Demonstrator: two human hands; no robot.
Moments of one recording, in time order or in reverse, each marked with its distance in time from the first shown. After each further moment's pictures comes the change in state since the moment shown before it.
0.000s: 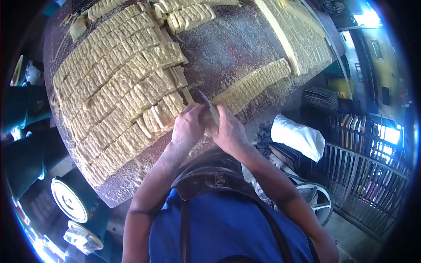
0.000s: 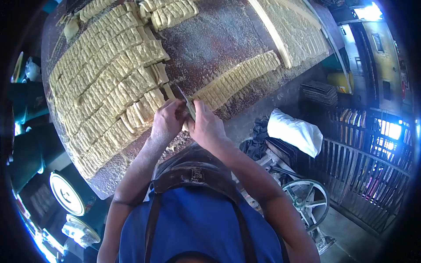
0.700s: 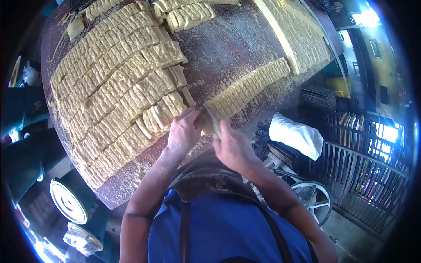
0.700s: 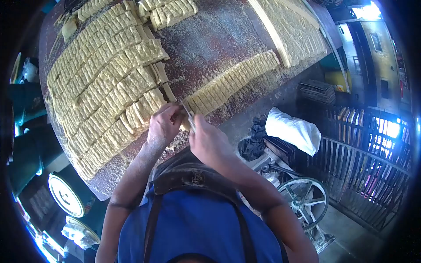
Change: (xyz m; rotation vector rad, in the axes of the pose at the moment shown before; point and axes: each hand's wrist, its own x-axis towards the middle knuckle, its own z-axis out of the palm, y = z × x) left_hand -0.013 -0.017 -0.002 0.010 -0.025 -0.034; right_hand -0.023 -0.040 -0.035 -0.022 -0.349 0.265
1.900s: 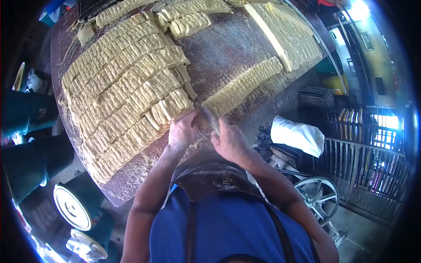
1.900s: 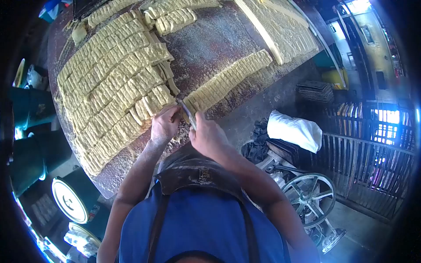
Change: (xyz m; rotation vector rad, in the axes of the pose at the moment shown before) left_hand -0.028 -0.009 -0.011 0.021 0.155 0.132; right_hand -0.015 0.006 0.031 0.049 0.109 -0.080
